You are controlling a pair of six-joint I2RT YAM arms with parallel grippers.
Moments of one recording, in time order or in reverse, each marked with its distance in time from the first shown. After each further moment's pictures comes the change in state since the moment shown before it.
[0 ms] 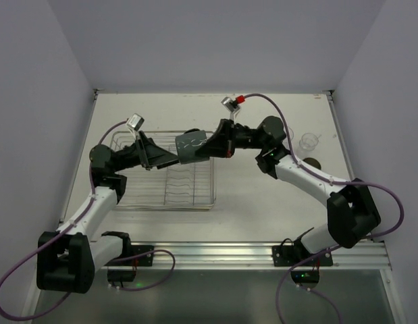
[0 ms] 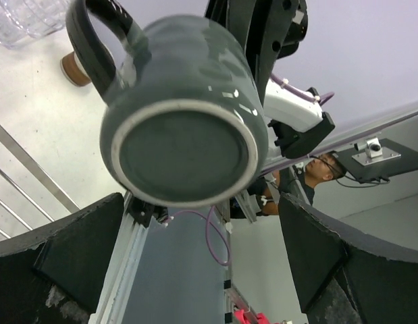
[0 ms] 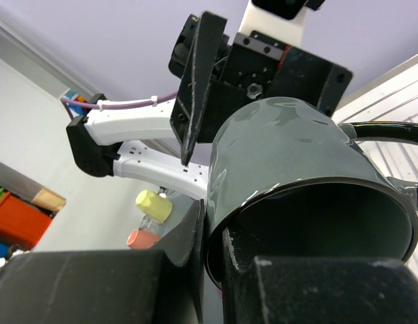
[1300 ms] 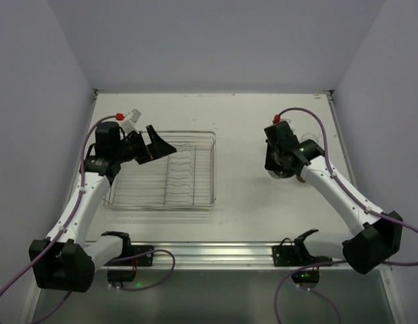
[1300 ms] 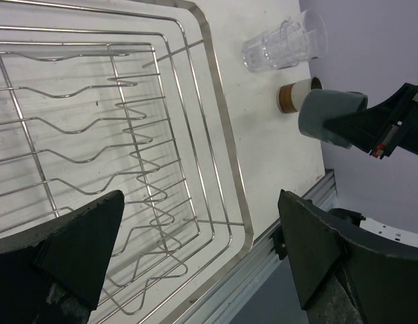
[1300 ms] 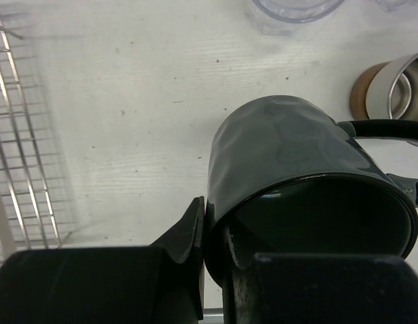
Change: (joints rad) left arm -0.001 0.006 0.347 -1.216 -0.499 0.889; right arm -0.098 -0.241 0.174 -1.700 1.296 -0.512
